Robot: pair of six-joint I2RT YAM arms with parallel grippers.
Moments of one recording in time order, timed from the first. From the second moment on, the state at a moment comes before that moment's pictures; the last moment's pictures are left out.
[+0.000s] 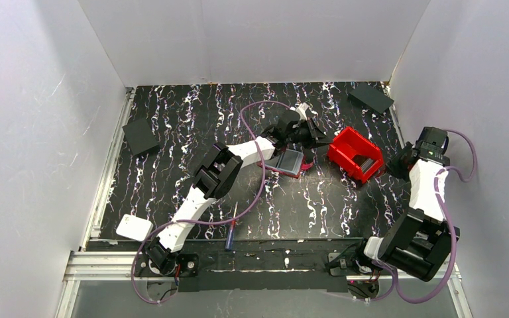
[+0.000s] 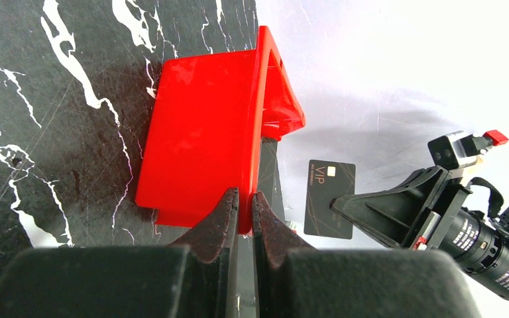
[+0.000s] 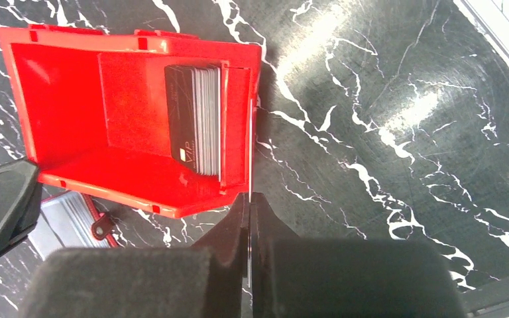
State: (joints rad) left arm -0.78 2.57 1.99 0.30 0.45 -1.16; right arm -0.45 1.25 0.94 -0.67 -0.13 0.41
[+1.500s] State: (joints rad) left arm -0.39 1.68 1.20 0.15 0.91 -1.07; right arm 0.31 1.36 0.94 -0.01 -0.50 0.63
